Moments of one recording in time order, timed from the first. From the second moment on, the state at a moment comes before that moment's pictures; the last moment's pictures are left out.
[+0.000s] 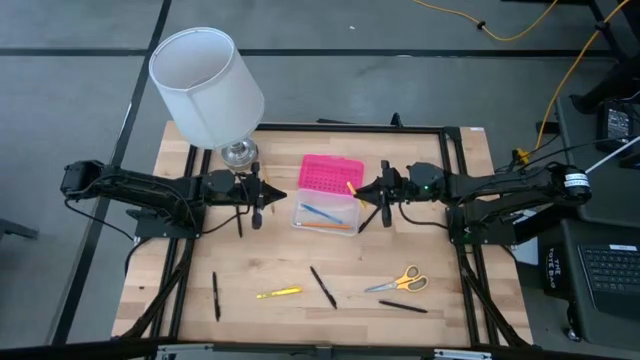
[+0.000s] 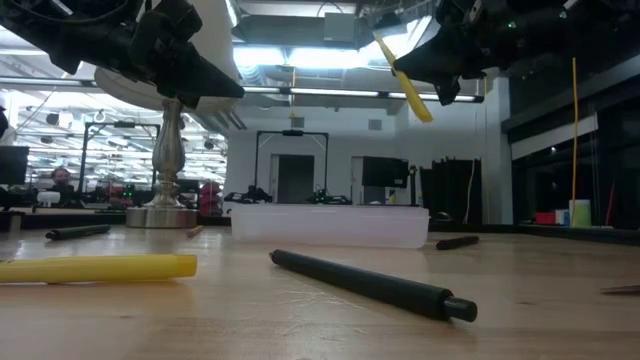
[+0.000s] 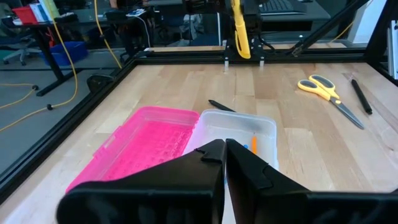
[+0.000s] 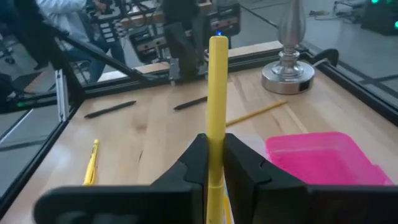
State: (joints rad) left arm 0.06 0.93 0.35 0.34 -0.11 0.02; right arm -0.08 1.11 0.55 0.33 -0.04 0.17
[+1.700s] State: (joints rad) left arm 0.06 0.93 0.35 0.34 -0.11 0.02; right arm -0.07 1.79 1.27 -0.46 0.02 0.09
